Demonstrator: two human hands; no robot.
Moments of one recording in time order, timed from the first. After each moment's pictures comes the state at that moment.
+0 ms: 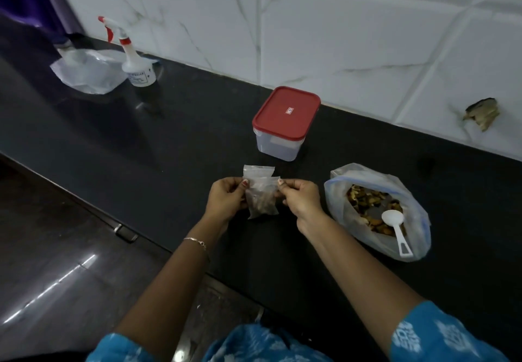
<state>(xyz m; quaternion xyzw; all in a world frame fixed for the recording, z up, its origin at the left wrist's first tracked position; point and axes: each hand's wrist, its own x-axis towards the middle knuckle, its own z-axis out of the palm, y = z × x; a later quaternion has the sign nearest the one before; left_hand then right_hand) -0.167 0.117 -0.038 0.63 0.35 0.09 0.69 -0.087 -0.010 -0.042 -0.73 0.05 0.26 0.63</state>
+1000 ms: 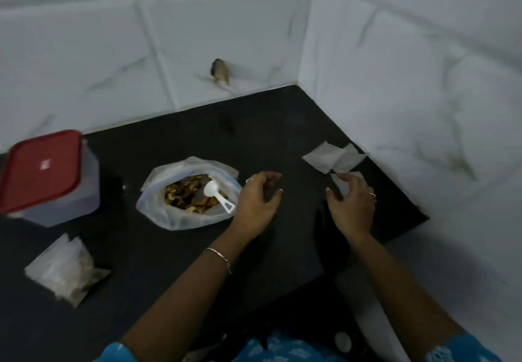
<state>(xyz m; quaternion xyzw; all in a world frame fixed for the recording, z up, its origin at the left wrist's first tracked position) -0.103 -0.189 -0.035 0.82 -0.20 -0.07 0.52 -0.168 -0.378 -0.056 -0.87 0.32 -0.20 0.32</state>
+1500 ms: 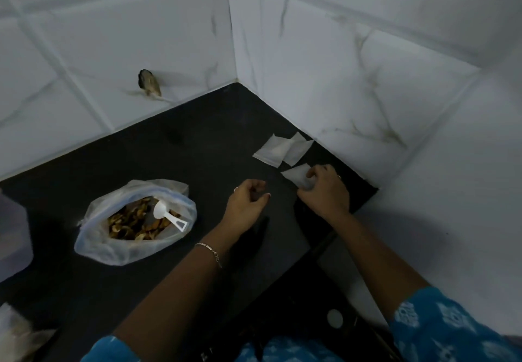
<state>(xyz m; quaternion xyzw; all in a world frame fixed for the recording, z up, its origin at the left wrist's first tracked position) -0.104 -0.257 -0.049 0.81 -0.18 -0.24 0.50 -0.185 -0.432 -0.056 -0.90 0.33 -0.09 0.25</state>
